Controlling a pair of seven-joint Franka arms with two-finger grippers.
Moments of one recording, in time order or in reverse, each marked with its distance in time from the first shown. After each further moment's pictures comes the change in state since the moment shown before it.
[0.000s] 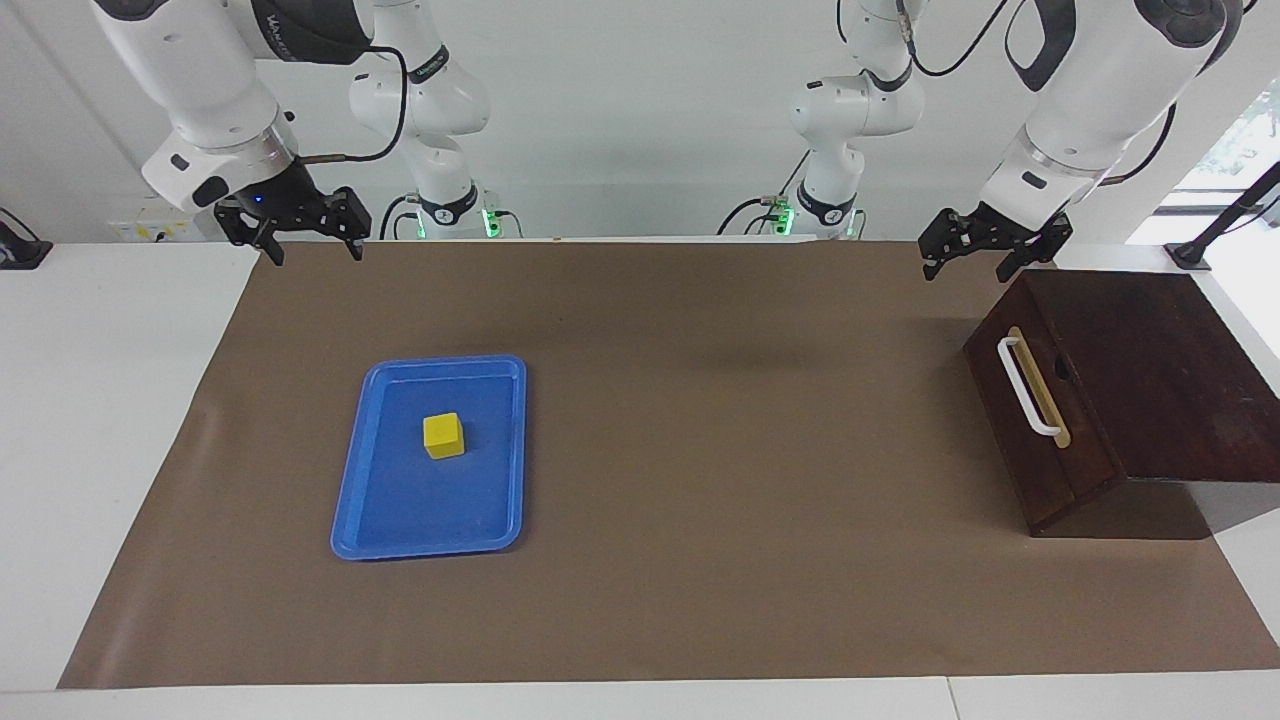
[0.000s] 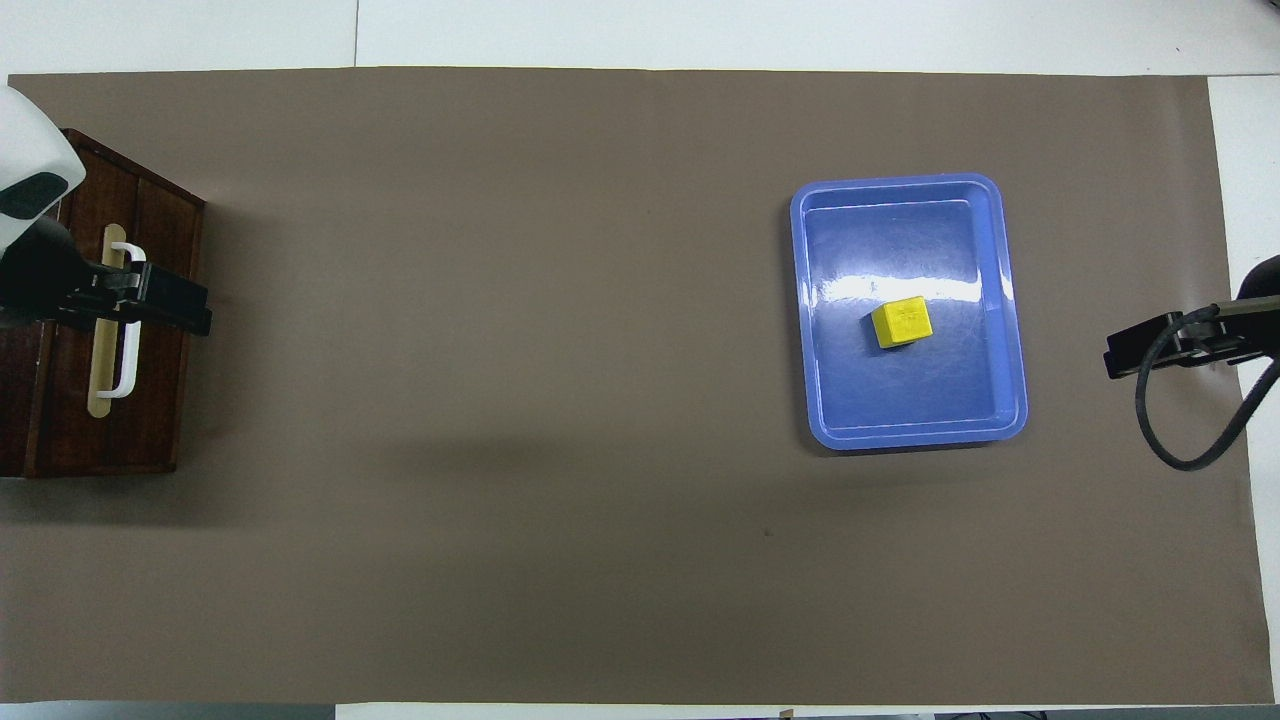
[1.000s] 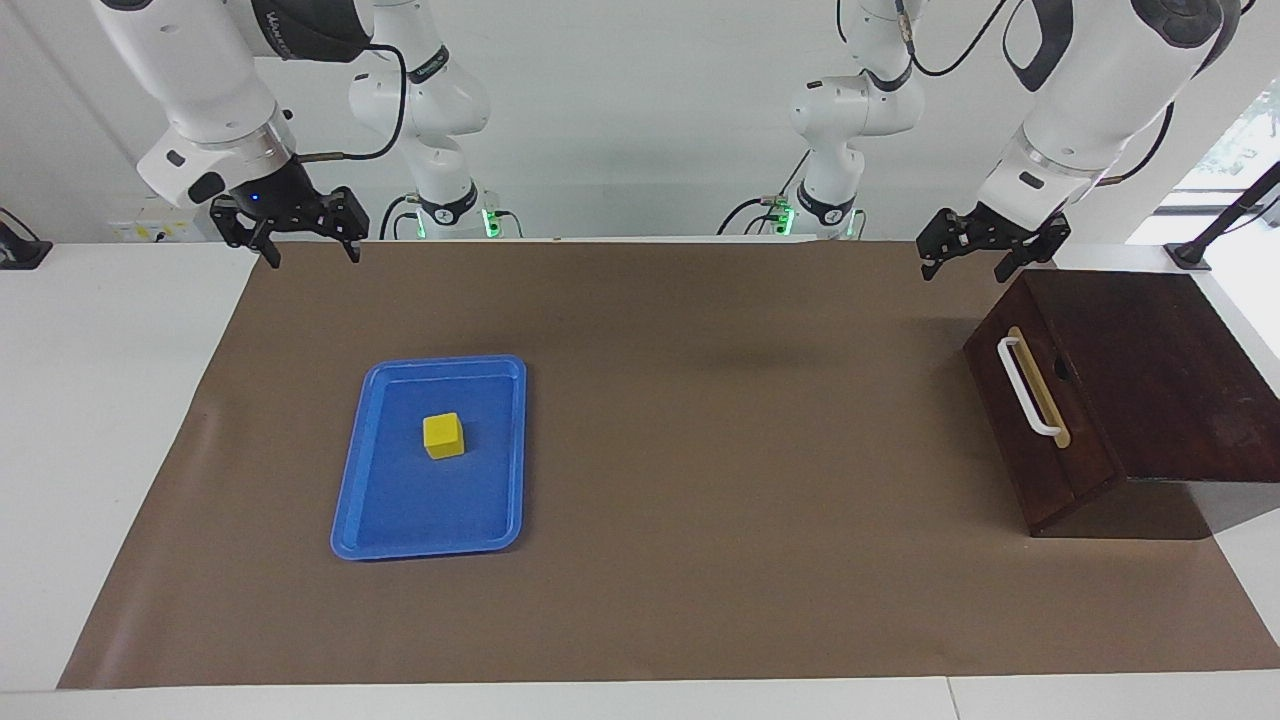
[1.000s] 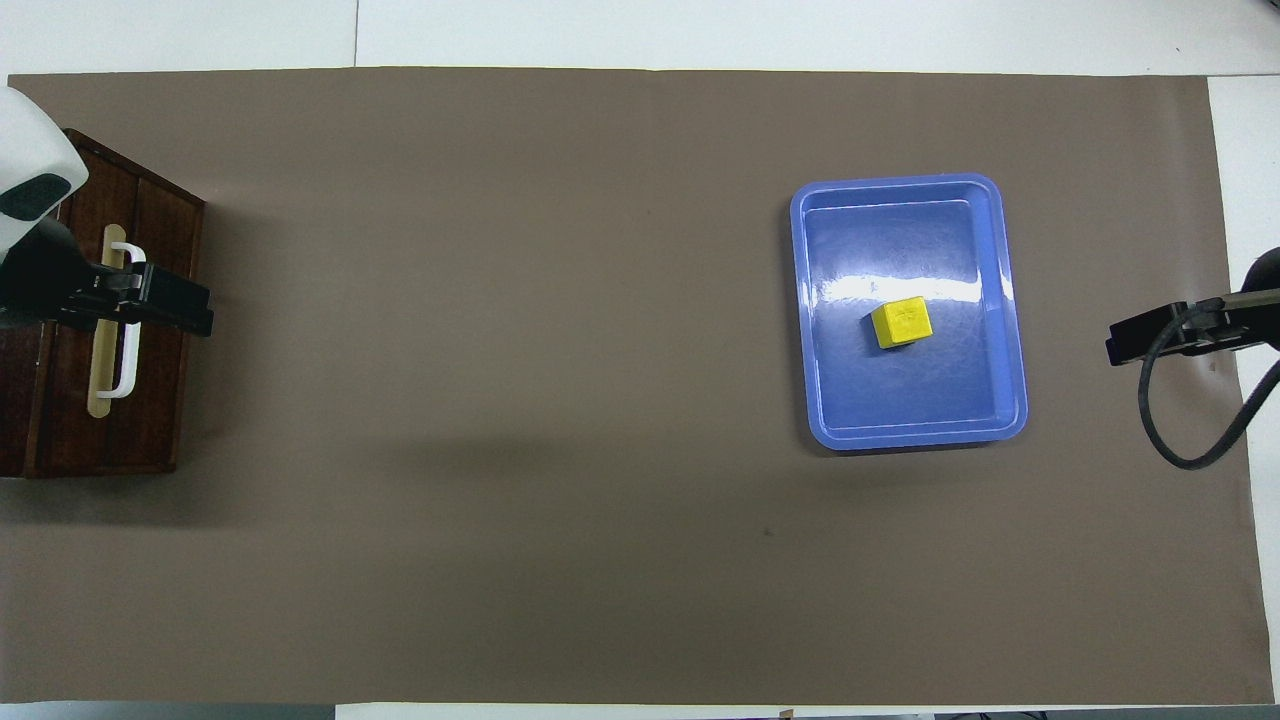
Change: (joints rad) left arm -0.001 -0.001 0.000 -0.004 0.000 0.004 0.000; right arm -0.001 -0.001 -0.001 -0.003 -0.001 0.048 -0.005
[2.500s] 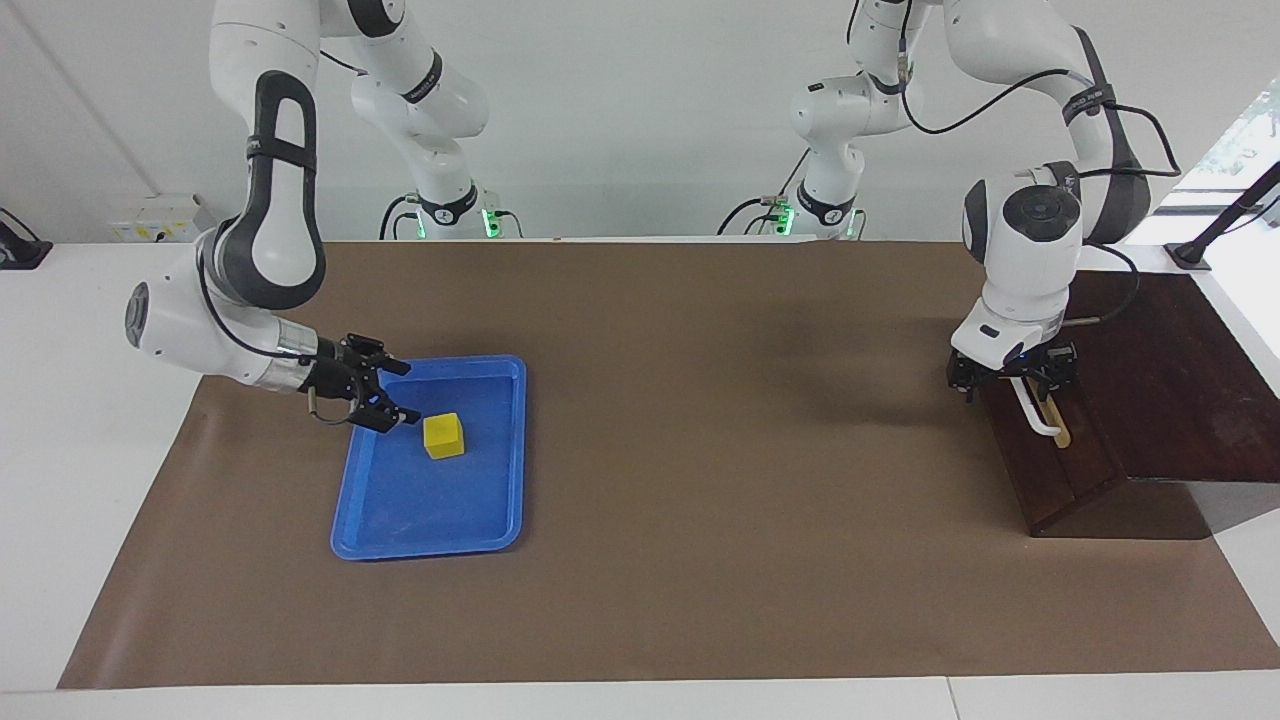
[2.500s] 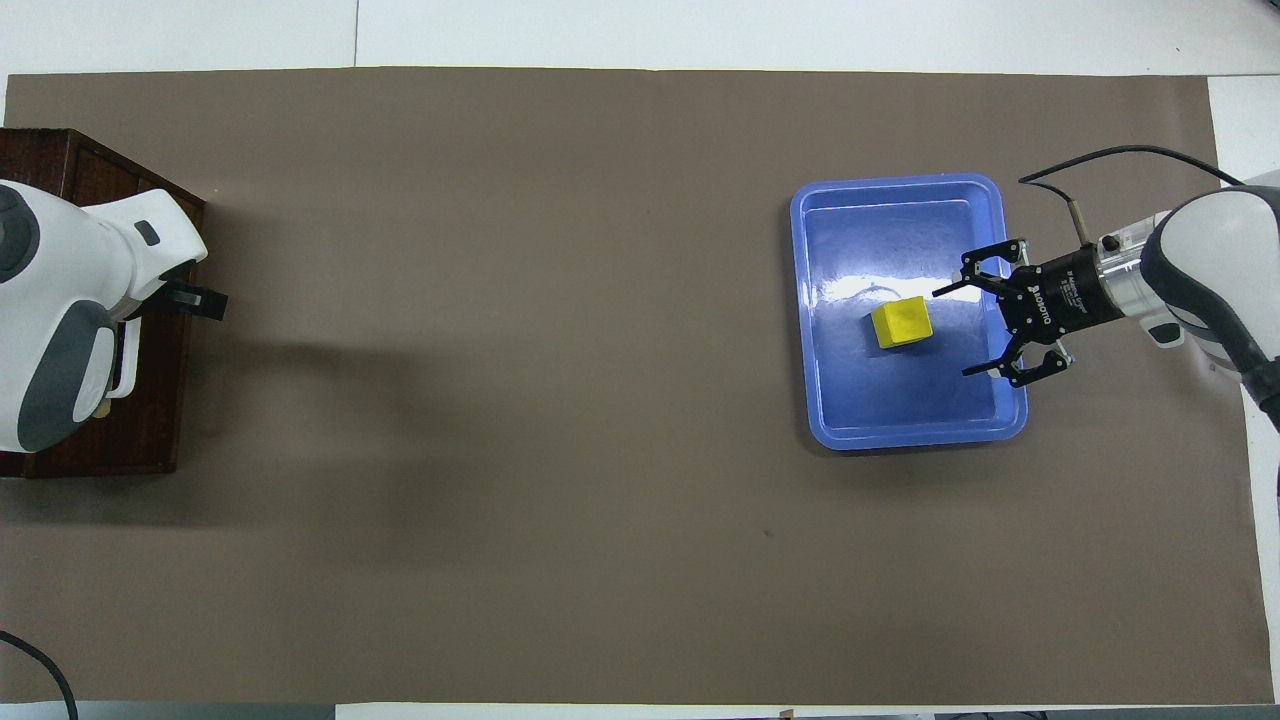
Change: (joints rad) left arm 0.106 0.085 0.011 -0.454 0.425 0.726 0.041; right arm -0.144 0.414 -0.007 -0.187 0.672 0.280 0.920
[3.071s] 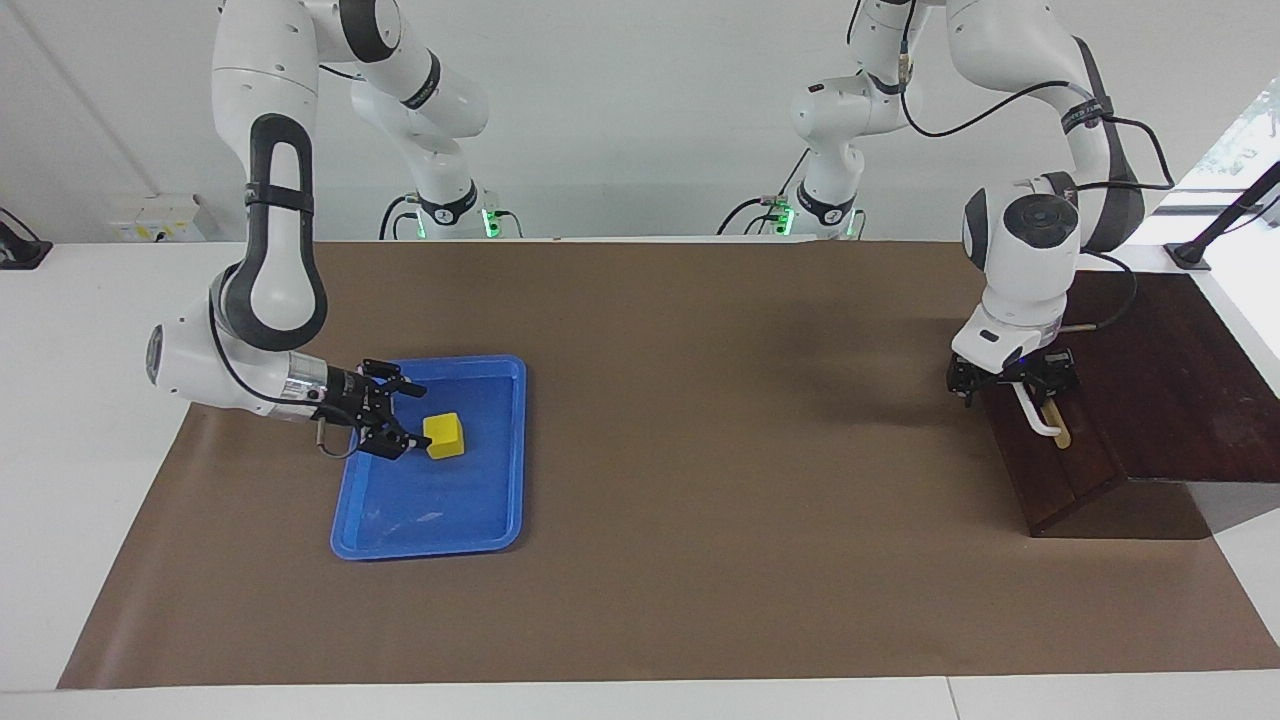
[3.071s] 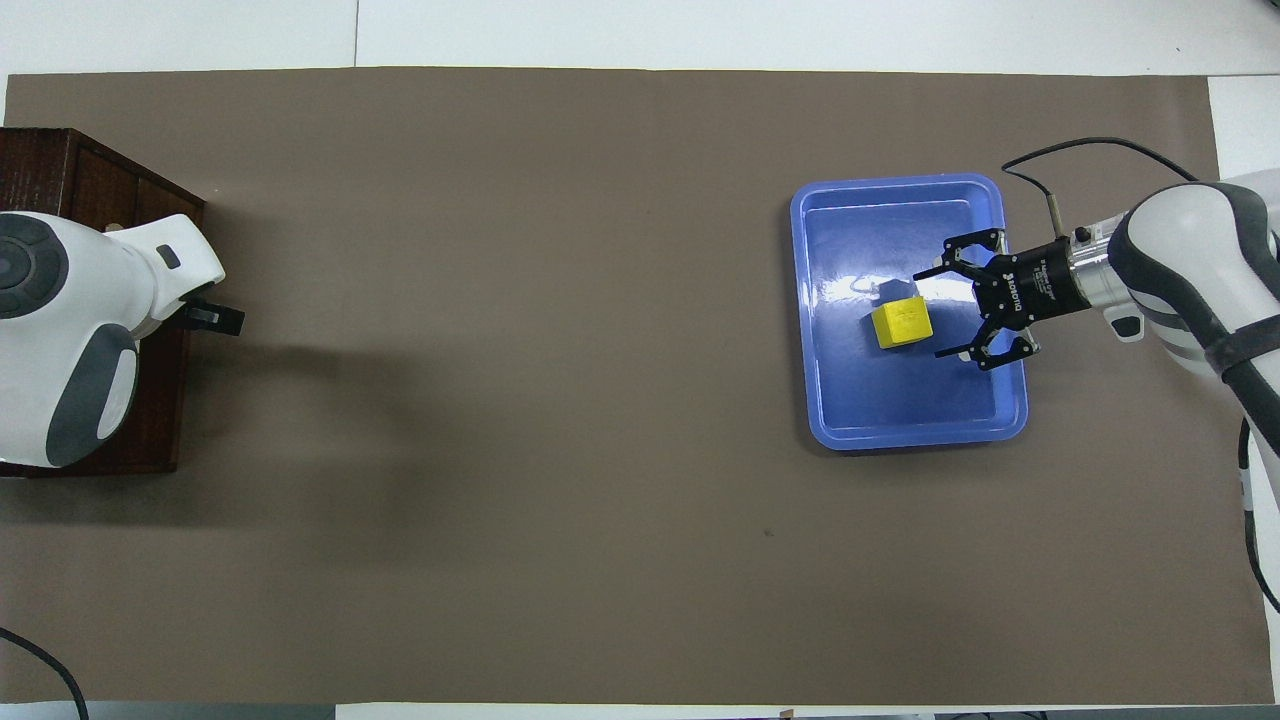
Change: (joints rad) left arm 0.010 0.003 -0.008 -0.073 0.002 0.074 0.000; right arm 0.008 0.065 0.009 0.015 0.054 0.092 0.024
